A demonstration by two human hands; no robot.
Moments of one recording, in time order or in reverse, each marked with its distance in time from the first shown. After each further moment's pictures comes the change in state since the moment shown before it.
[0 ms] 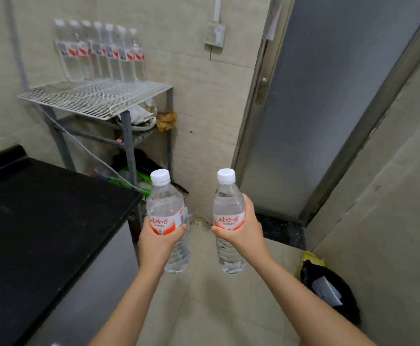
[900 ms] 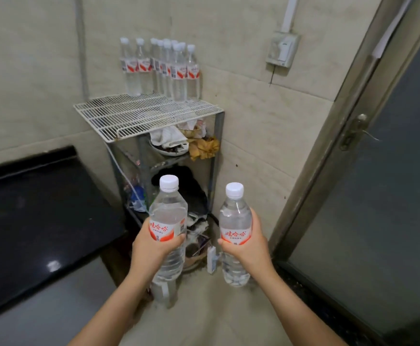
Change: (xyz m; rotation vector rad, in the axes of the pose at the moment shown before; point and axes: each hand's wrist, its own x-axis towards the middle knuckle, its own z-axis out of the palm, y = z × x) left_hand 0.167 0.046 0.200 0.038 0.335 -0.008; right_hand 0.337 0.093 -0.058 0.094 -0.426 -0.158
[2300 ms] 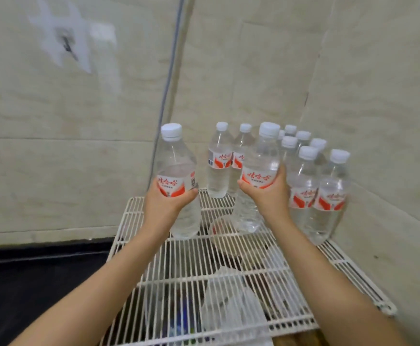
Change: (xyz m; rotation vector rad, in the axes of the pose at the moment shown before) left_hand 0.545 0.139 -0.067 -0.128 0.589 0.209; right_hand 0.622 -0.205 0.236 0.342 -0.240 -0.488
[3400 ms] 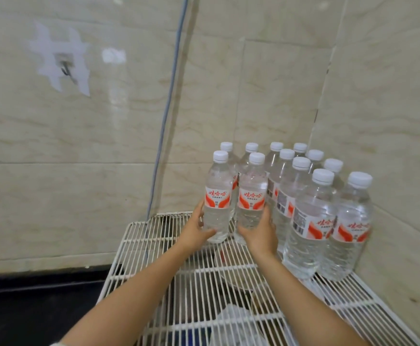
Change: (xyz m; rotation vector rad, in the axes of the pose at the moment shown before) left_hand 0.074 -0.068 0.063 0.231 -0.378 -0.046; right_hand 0.031 0.093 0.051 -0.437 0.008 0.327
